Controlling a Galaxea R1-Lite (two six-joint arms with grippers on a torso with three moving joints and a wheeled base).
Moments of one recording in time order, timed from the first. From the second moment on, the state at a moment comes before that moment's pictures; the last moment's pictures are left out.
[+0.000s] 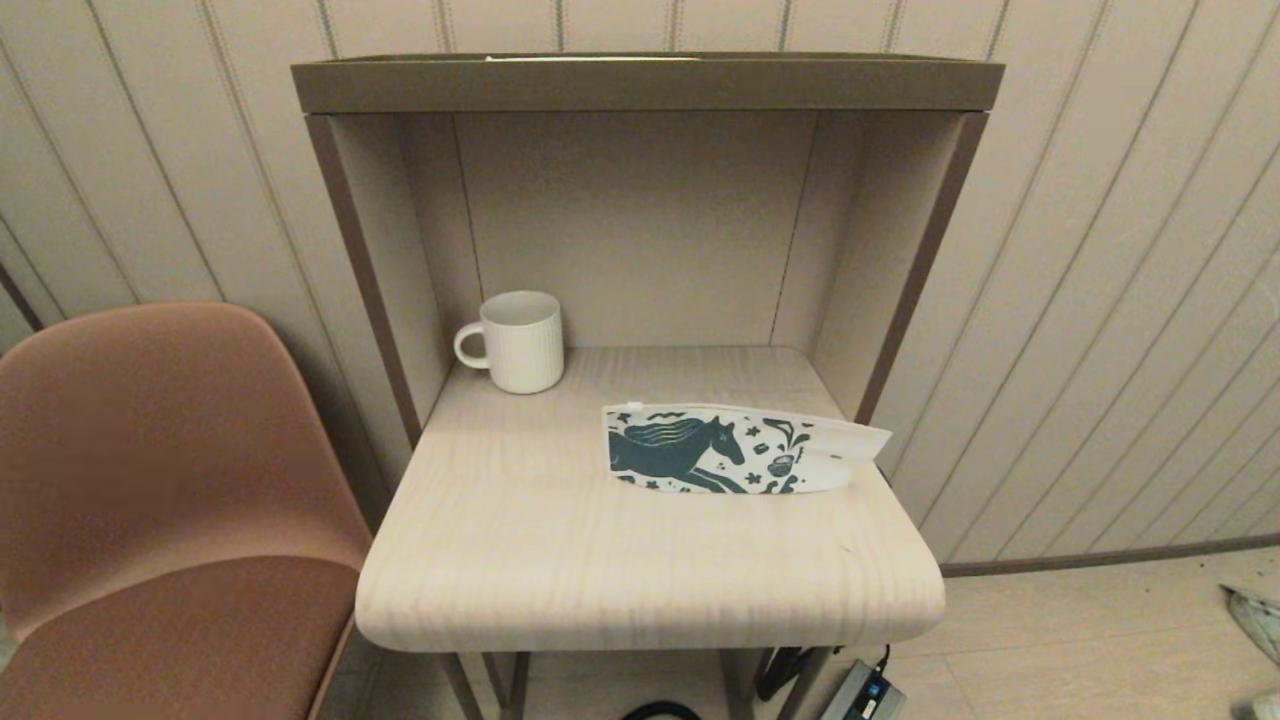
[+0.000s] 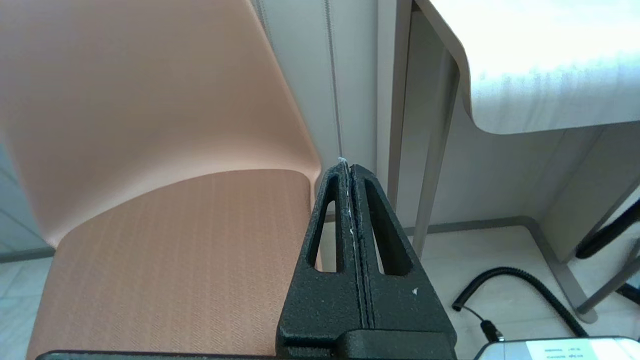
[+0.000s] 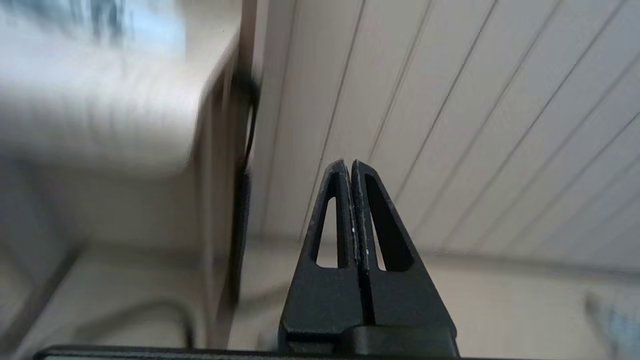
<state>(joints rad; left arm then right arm) 0.01 0.00 -0.04 0.12 -0.04 0.13 -0.02 0.04 0.00 -0.20 0.01 -0.18</state>
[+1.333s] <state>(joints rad) 0.01 0.00 -0.04 0.10 0.01 0.00 -0.01 0.00 0.00 -0.14 0.00 -0.04</state>
